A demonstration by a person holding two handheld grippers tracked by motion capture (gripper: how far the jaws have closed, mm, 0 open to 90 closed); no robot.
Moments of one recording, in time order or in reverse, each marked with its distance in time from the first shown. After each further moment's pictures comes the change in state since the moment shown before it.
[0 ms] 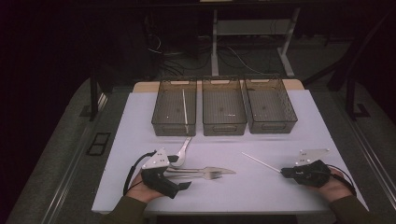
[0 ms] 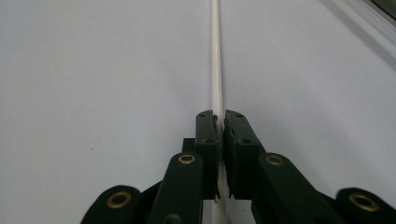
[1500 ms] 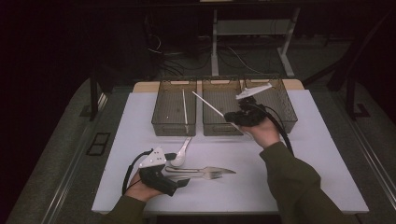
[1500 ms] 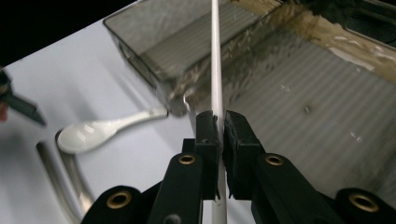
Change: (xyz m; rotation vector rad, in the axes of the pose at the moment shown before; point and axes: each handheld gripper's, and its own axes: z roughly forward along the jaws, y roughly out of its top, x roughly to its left) left arm 0.003 0.000 -0.004 -0.047 0.022 -0.024; right arm -0.010 0.229 0.045 -0.189 -0.001 0.215
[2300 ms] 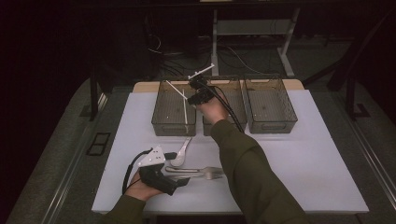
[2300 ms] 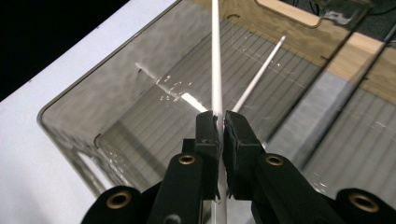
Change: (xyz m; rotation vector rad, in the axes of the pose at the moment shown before) left arm 0.002 0.000 0.000 -0.021 -0.016 -0.003; right arm 0.017 0.096 0.130 0.113 -0.078 0.117
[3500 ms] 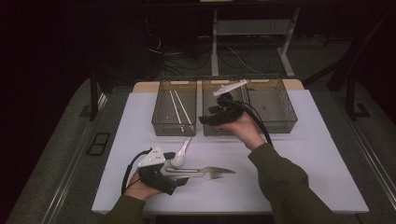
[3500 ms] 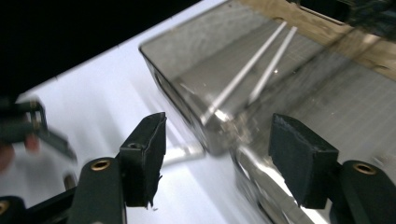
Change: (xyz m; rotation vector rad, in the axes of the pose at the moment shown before) left arm 0.001 -0.001 -0.002 0.021 0.029 0.003; right arm -0.010 -0.078 -0.078 -0.127 0.191 -0.134
